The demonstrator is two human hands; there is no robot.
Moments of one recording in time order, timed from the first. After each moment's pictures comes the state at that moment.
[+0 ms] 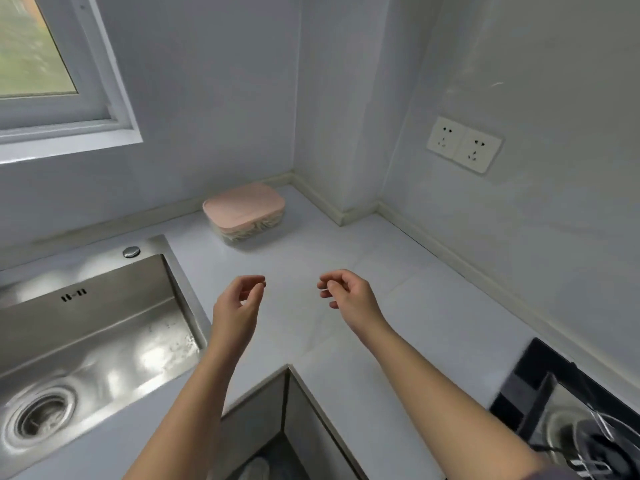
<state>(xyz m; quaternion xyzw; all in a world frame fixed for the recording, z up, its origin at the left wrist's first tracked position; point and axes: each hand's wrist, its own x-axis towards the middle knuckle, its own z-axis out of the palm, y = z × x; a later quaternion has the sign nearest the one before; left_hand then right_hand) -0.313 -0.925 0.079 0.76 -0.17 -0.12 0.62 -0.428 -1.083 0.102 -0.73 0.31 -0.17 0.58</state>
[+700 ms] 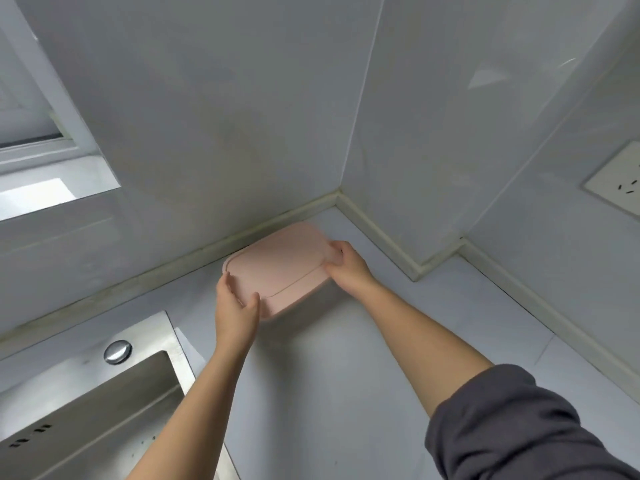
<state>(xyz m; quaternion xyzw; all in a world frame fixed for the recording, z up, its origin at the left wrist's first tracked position) 0.015 -1.037 -0.002 0.82 -0.06 -0.16 0.54 -0.045 -1.241 0.025 -0.81 0.37 -0.04 0.44</state>
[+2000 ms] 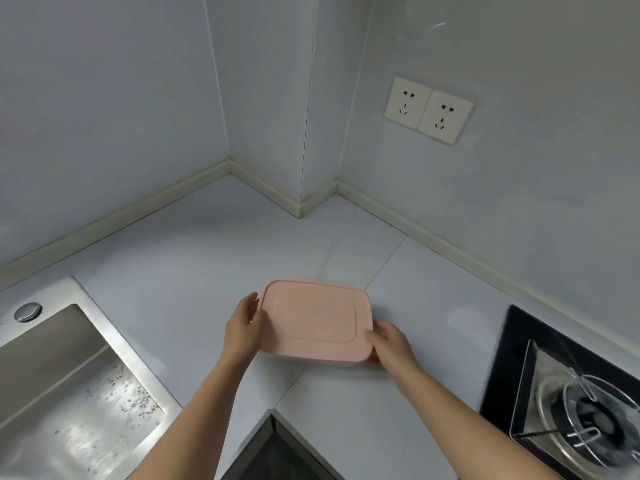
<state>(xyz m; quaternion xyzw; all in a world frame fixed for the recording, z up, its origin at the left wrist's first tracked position) -0.242 -1.037 0.004 0.79 -0.19 -0.34 0.48 -0.465 -1.167 0.005 -0.59 0.60 -0.11 0.53</state>
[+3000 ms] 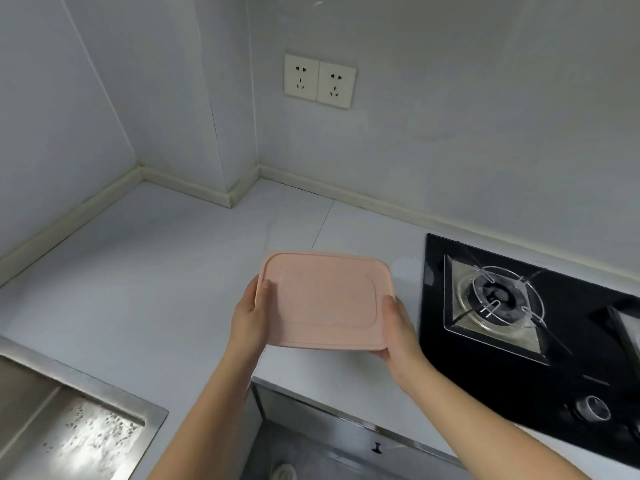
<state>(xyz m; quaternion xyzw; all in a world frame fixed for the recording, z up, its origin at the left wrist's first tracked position) -0.323 -1.018 0.077 0.68 -0.30 -0.41 0.52 -0.537 -1.066 0.055 -0.37 0.60 -0.37 0.60</state>
